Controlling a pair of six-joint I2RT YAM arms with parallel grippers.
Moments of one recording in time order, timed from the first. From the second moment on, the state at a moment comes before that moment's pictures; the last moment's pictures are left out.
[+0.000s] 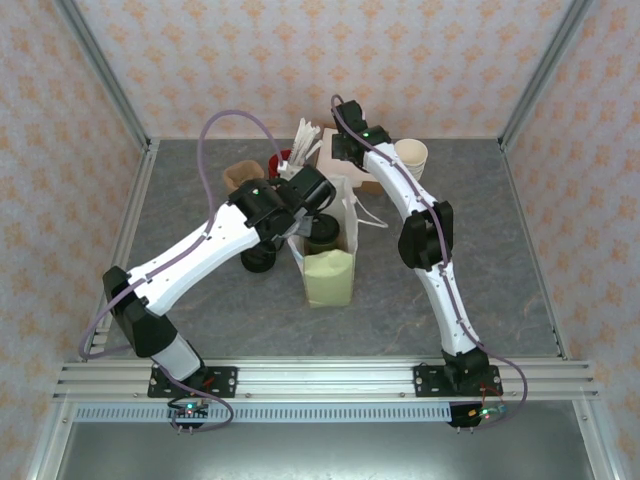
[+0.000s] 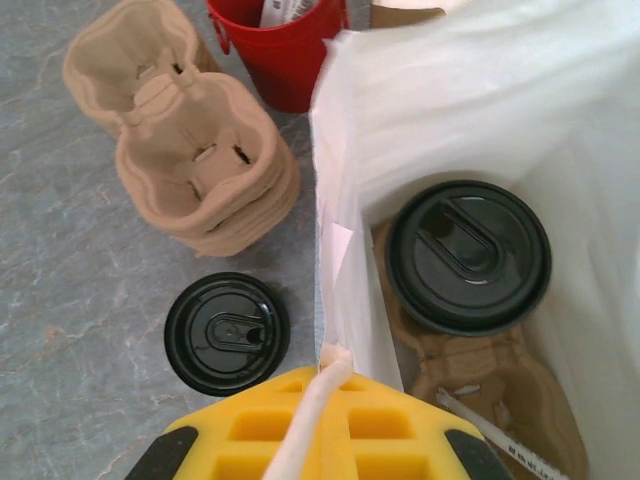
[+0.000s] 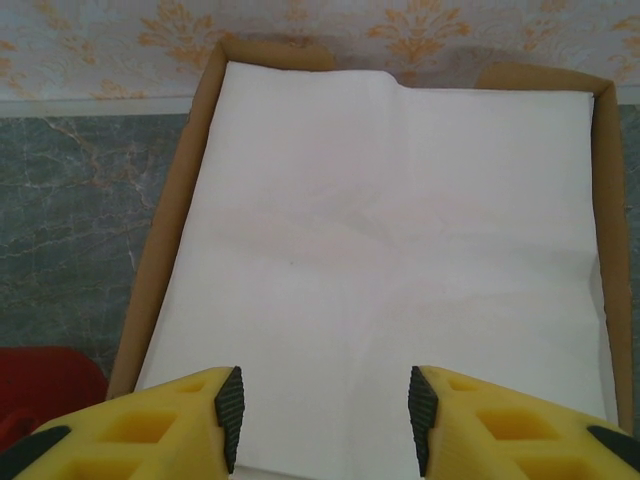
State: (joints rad) left arm -0.78 1.60 1.72 -1.25 -0.51 -0.61; right arm 0.45 2.52 2.56 -0.87 0.24 0.35
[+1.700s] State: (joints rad) left arm -0.71 1.34 1.72 -1.22 -0.23 -0.57; right arm 0.42 2.73 2.60 -0.77 0.37 0.41
